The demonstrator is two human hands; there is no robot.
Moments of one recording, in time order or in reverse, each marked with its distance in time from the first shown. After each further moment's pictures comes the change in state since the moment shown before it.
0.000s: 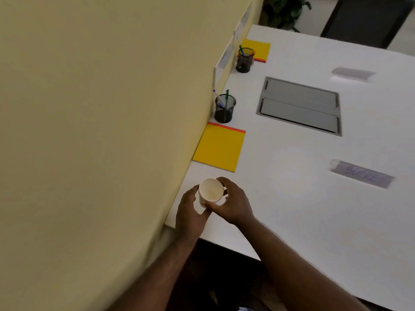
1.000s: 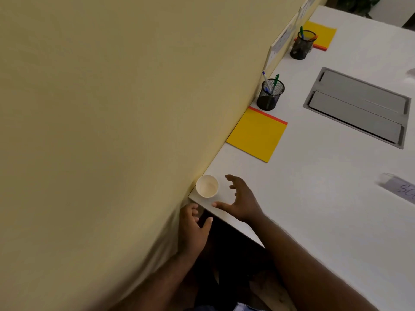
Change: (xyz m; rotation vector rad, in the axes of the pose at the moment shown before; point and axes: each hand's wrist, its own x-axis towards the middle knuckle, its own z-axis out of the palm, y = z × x) left_hand -0.078 -0.066 -0.014 -0.069 0.172 -0.338; right_hand -0.011 0.022 0.050 -0.001 -0.353 -0.026
